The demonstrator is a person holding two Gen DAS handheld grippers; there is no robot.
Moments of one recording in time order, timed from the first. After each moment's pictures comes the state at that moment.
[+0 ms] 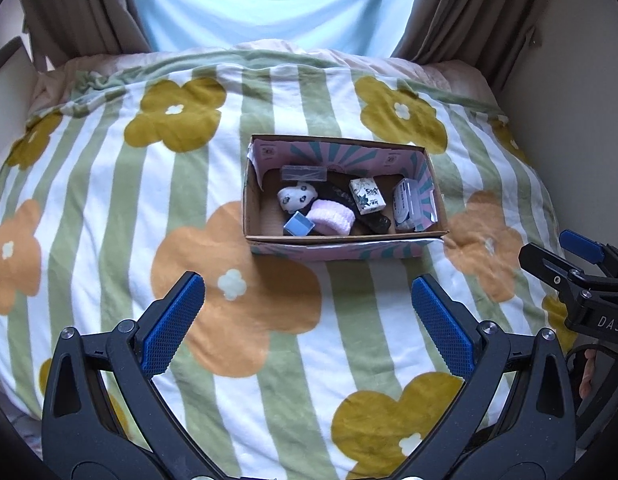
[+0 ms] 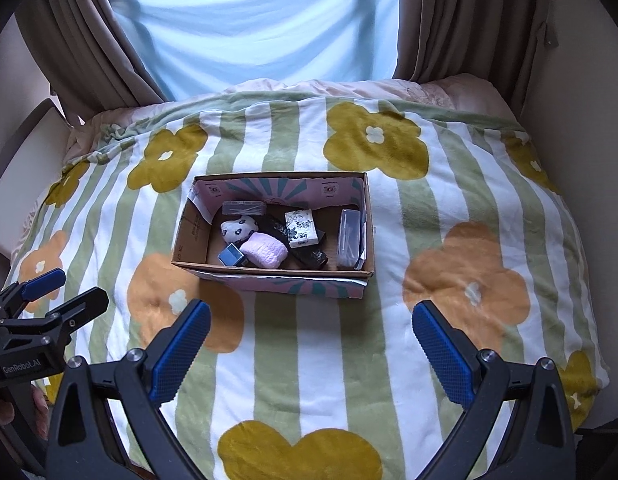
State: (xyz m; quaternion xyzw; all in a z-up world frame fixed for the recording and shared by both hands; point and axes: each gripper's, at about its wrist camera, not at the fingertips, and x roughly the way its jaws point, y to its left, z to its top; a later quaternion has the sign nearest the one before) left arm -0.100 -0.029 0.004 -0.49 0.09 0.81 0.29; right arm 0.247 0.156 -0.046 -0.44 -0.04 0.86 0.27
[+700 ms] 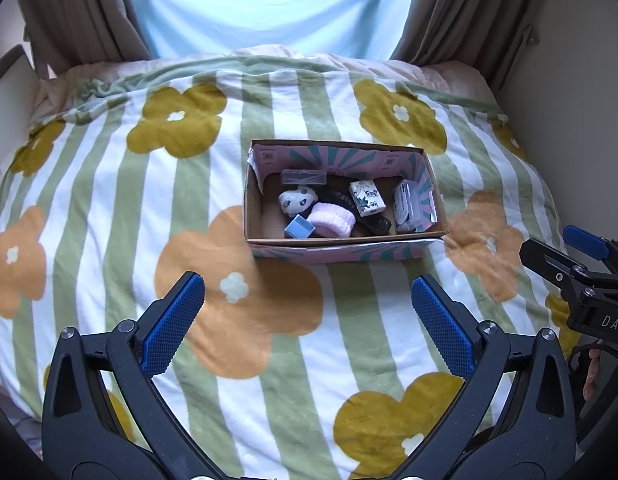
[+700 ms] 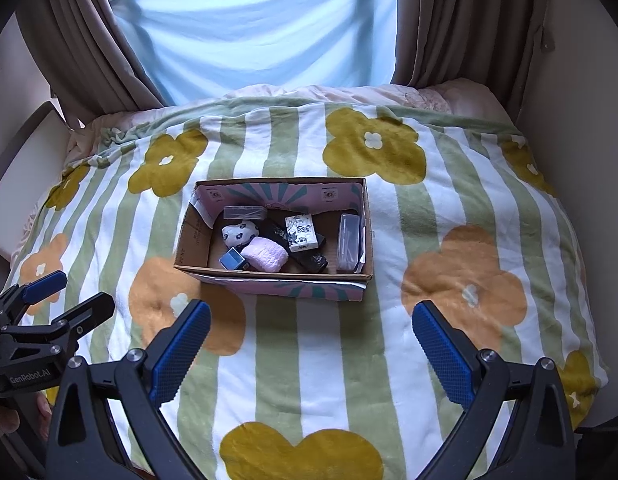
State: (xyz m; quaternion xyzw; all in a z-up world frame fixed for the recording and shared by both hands) left arm -0.097 -0.029 0.008 -0.49 0.10 0.81 0.30; right arm 0.248 0.148 -0.041 -0.43 -0.05 0.86 0.27
